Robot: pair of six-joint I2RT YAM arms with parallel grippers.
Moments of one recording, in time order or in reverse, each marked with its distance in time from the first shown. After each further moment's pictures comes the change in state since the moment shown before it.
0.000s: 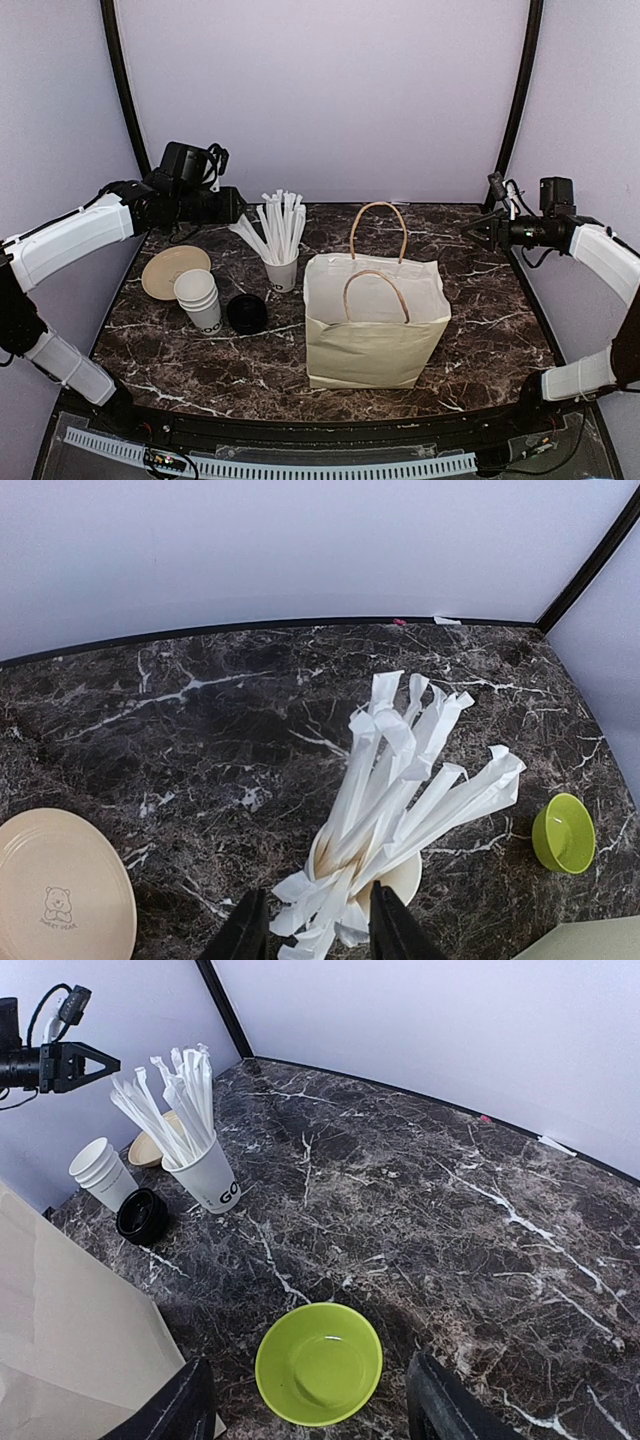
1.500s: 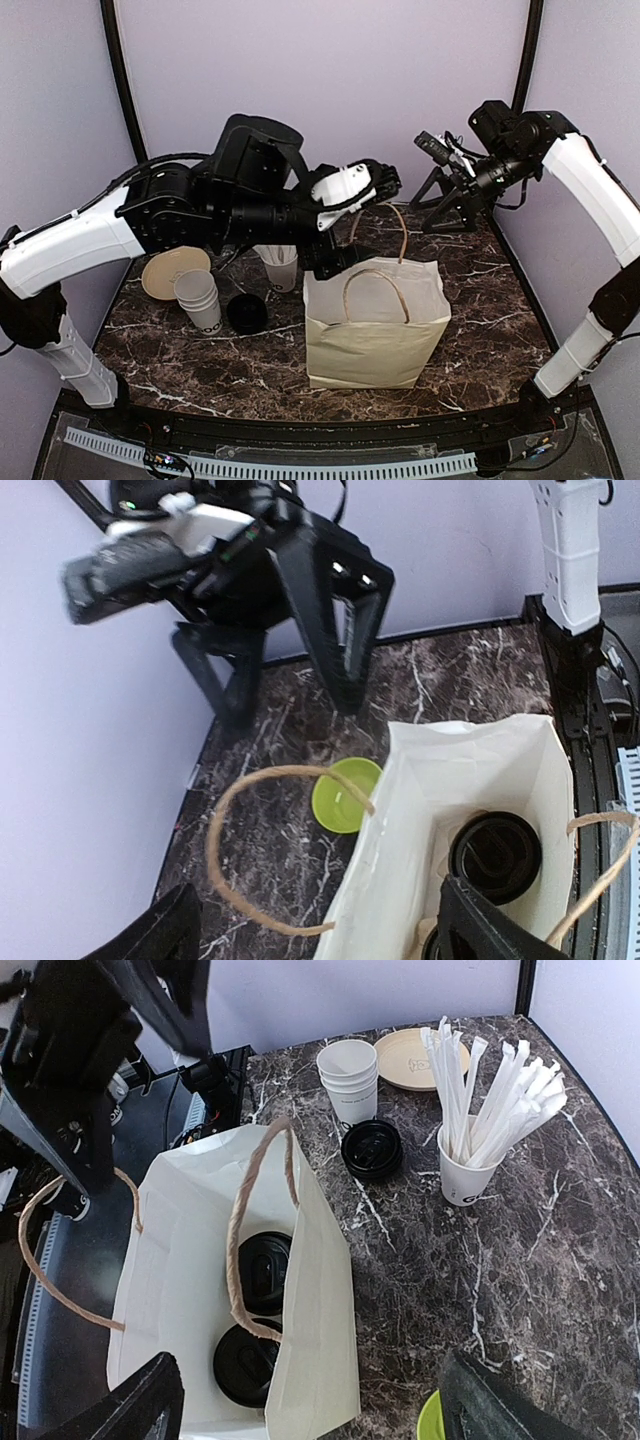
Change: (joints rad) left arm -0.694 0.177 0.492 -0.182 -0.039 0.798; right arm 0.513 0.328 0.906 -1.027 0.030 -0.505
